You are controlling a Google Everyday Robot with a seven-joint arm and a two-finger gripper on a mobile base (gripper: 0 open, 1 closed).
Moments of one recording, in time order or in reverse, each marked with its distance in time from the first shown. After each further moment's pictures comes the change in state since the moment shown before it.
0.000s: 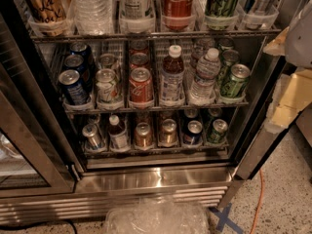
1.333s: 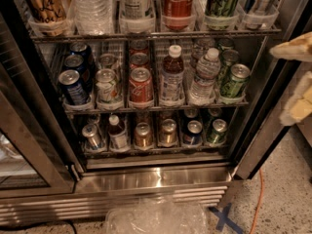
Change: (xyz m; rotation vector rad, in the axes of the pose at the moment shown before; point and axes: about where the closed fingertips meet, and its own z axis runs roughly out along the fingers) arm 0.023 -0.025 0.013 -0.086 -0.397 -0.005
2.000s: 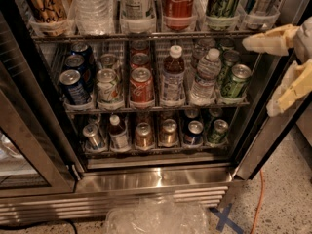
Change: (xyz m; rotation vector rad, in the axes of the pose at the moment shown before) arm -0.048 0.005 0.010 -0.131 -0.297 -0.100
